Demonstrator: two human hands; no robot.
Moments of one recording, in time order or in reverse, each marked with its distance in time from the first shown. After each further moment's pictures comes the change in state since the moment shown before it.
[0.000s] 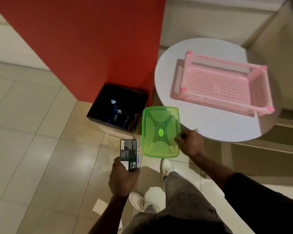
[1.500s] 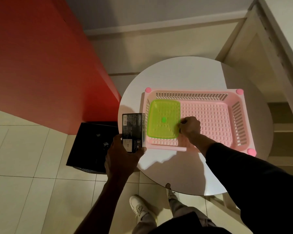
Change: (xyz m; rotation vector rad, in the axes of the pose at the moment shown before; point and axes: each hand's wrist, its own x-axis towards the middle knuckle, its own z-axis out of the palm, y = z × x) left_hand 0.093 0.371 0.060 0.062 0.088 0.371; right_hand 0.358 0.117 -0.092 0.339 0.018 0.379
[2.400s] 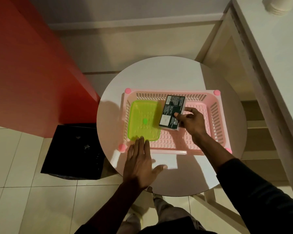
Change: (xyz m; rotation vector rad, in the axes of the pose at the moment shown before) left_hand -0.032 0.022 0.103 0.440 -0.331 0.569; right_hand -0.031 -0.010 -0.105 0.639 -0.053 -0.031
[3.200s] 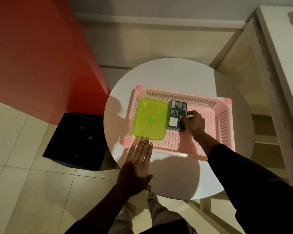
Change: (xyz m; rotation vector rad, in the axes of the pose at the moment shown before) left_hand -0.021 -0.037 0.032 0.146 -0.011 0.179; right_hand 0.075 0.044 0.018 -0.604 0.111 -0.104
